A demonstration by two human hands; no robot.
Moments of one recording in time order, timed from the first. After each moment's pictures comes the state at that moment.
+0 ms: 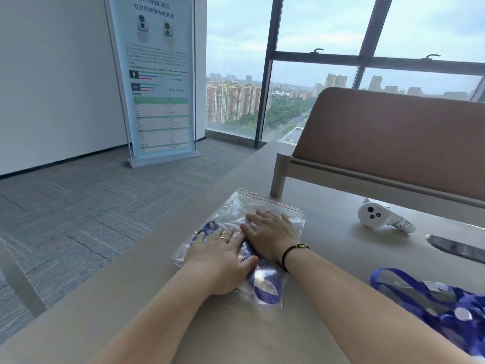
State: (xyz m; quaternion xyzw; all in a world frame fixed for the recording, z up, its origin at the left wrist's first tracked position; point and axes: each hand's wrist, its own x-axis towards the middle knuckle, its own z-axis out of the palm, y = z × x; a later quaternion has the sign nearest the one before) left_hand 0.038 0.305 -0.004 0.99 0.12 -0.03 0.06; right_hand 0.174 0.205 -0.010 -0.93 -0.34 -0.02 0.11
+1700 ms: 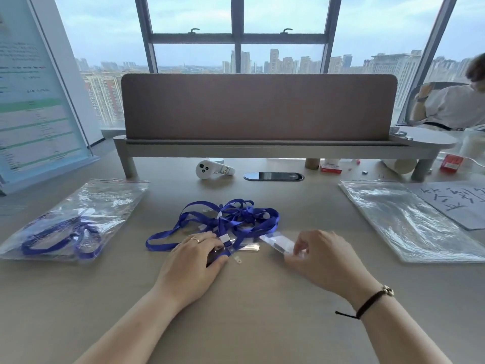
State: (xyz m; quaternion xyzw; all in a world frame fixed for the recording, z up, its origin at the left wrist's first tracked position) left_hand 0.000 -0.003 -0.023 0.97 -0.09 0.16 0.19; right_hand 0.005 -0.279 0.028 -0.98 -0.07 -0.06 0.18
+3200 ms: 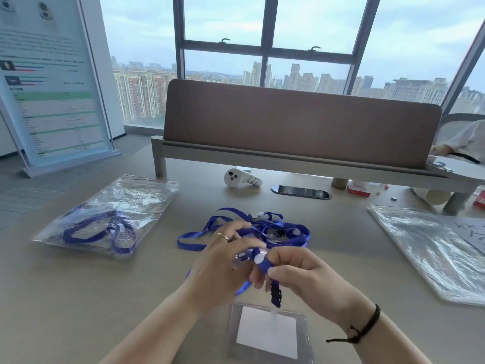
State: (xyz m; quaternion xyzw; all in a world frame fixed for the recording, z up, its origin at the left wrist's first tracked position) left_hand -0.009 0.009 -0.002 0.88 -0.17 0.21 0.40; right_hand -0.007 -0.191 0.044 -0.69 -0.29 0.23 0.62
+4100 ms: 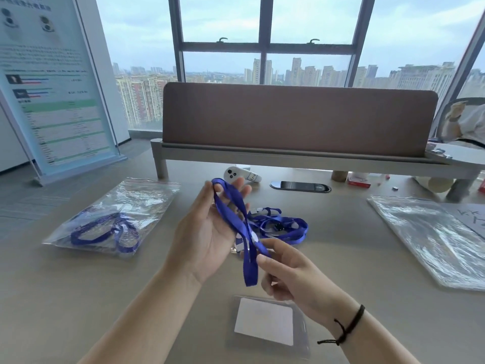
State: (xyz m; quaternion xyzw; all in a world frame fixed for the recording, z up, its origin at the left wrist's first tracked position) left_hand -0.021 -0.010 0.085 0.34 -0.07 0.04 0.94; right_hand -0.020 -0.184 0.029 -0.67 -0.18 0.22 0.69
